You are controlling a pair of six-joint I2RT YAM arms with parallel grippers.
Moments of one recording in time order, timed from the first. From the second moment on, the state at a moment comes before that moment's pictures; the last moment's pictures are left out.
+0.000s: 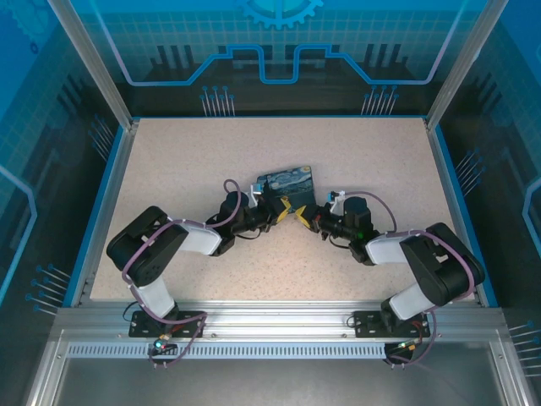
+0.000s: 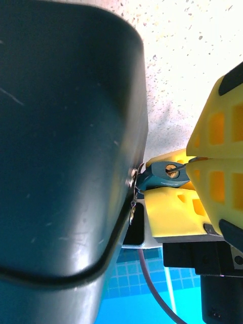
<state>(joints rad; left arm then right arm) -0.61 1.73 0.62 0.84 0.37 -1.48 0.43 1.53 0.39 0.82 -0.55 1.41</state>
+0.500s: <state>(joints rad) -0.61 1.73 0.62 0.87 0.36 -1.50 0.40 1.59 0.39 0.93 -0.62 1.48</state>
